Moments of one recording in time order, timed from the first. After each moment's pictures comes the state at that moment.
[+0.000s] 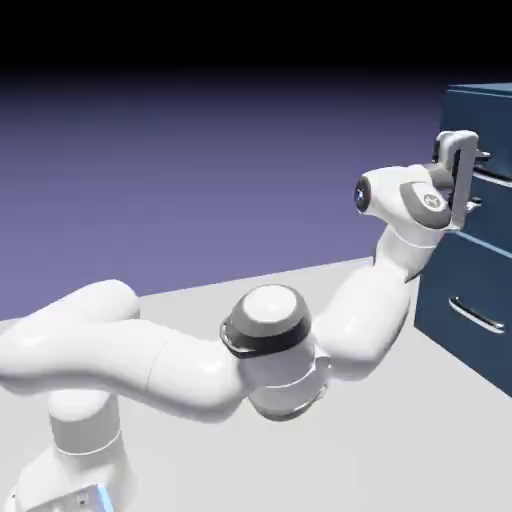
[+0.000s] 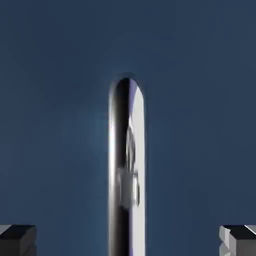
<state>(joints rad) 2.29 -1.60 -1.28 -1.45 -2.80 2.50 -2.85</state>
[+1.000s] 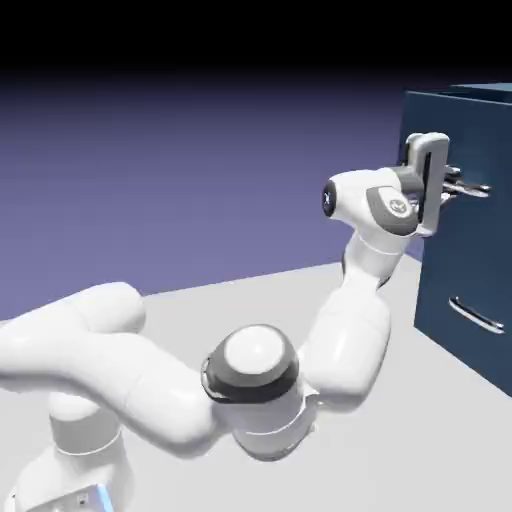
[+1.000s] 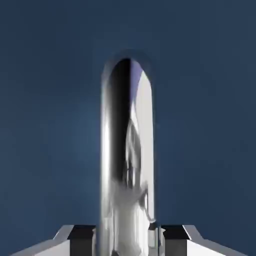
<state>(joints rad) 2.01 -1.71 -1.24 -1.97 -2.82 2.27 -2.83</state>
